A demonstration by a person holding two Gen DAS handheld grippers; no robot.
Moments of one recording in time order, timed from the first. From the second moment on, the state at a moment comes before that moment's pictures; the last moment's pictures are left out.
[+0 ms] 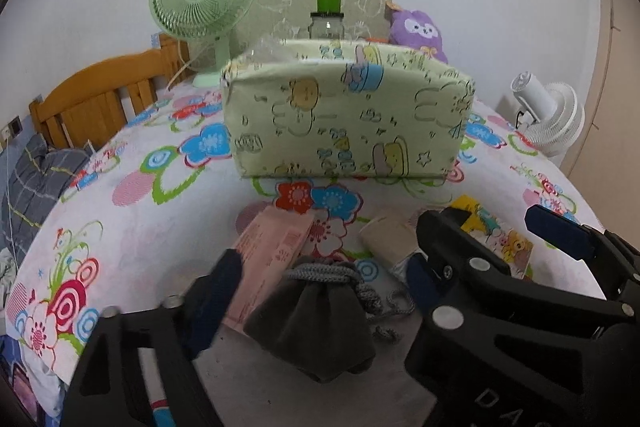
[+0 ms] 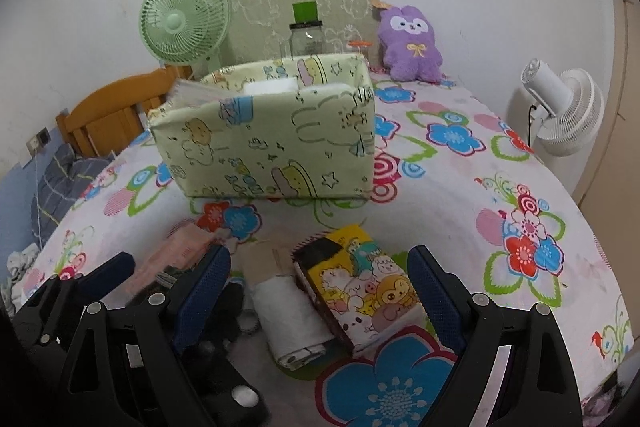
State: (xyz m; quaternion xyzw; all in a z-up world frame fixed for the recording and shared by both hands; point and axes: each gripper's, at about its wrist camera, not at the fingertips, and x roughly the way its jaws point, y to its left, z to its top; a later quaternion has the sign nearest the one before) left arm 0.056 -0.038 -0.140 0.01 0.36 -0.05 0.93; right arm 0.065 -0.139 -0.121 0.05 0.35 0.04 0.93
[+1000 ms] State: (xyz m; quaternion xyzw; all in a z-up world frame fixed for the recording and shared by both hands) left arm 0.071 -0.069 -0.147 0.05 0.37 -0.06 0.92; right arm 0.087 -0.163 -0.144 0.08 0.40 0.00 0.91
